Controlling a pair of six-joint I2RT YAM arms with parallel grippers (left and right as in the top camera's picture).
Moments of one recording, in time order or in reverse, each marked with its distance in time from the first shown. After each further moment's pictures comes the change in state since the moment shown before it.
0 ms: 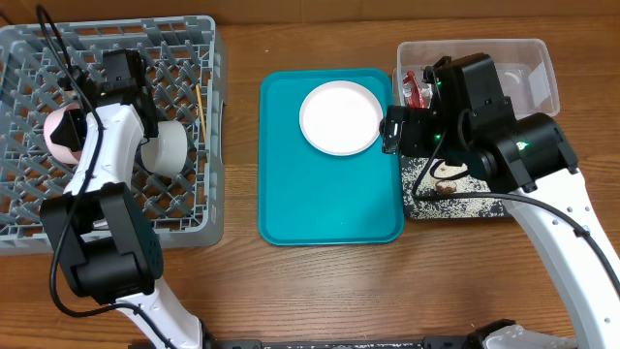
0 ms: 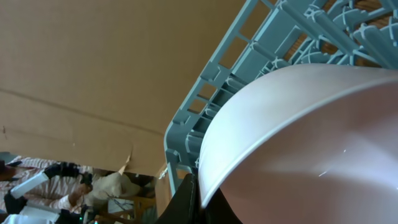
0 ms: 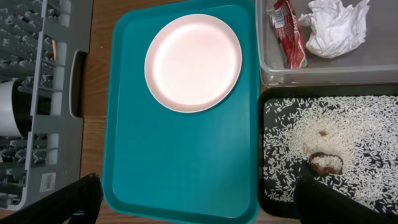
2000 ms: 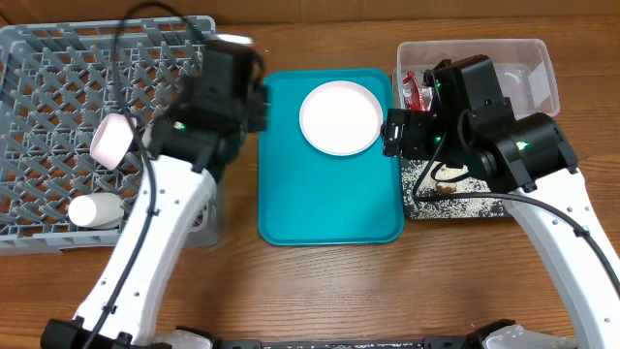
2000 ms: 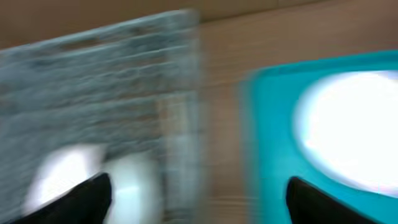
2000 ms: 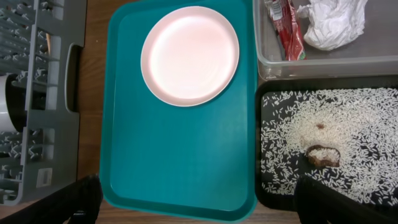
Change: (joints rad) left arm -0.548 -0.449 0.000 -0.096 0.923 0.035; right arm 0.000 0.000 0.000 -0.023 0.000 0.000
